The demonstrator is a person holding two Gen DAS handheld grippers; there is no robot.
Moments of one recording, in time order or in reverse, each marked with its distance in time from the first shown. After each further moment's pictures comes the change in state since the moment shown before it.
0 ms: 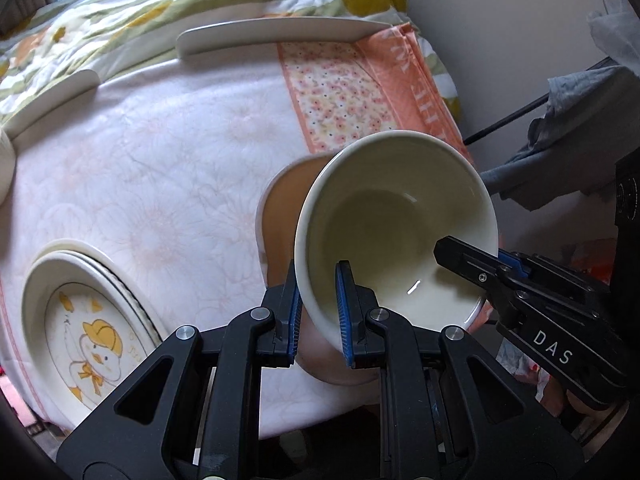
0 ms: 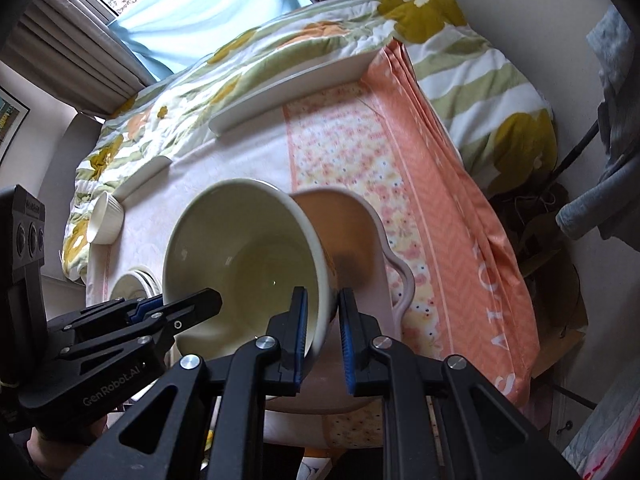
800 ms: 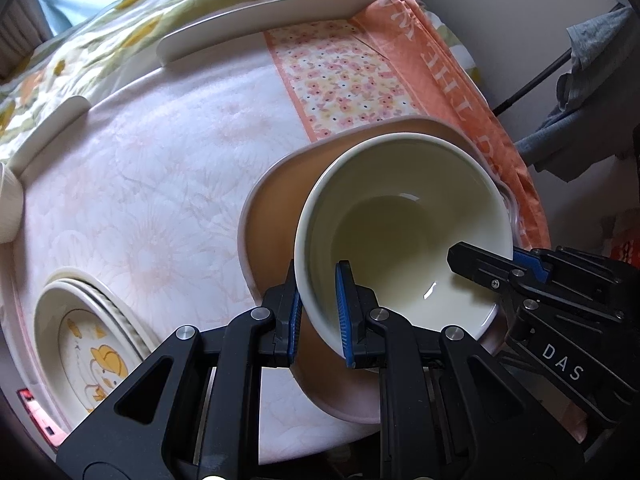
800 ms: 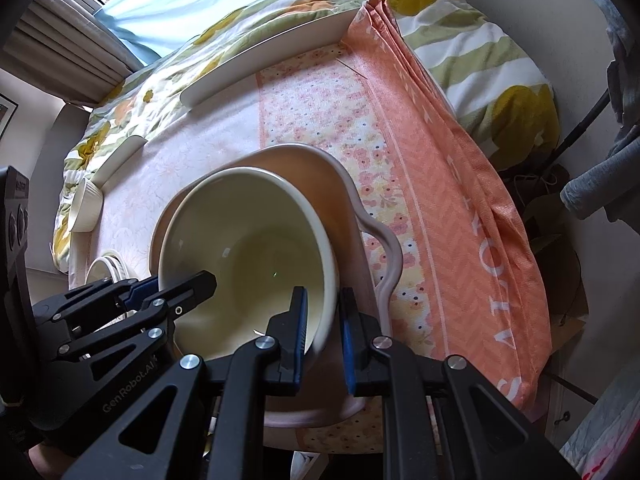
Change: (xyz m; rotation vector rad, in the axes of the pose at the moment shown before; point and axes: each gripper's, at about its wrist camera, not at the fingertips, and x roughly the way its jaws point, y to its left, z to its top) left arm 0.029 -0.017 0.009 0.111 0.014 0.131; right arm 0.029 -0.020 -0.006 0.014 0.069 -0.018
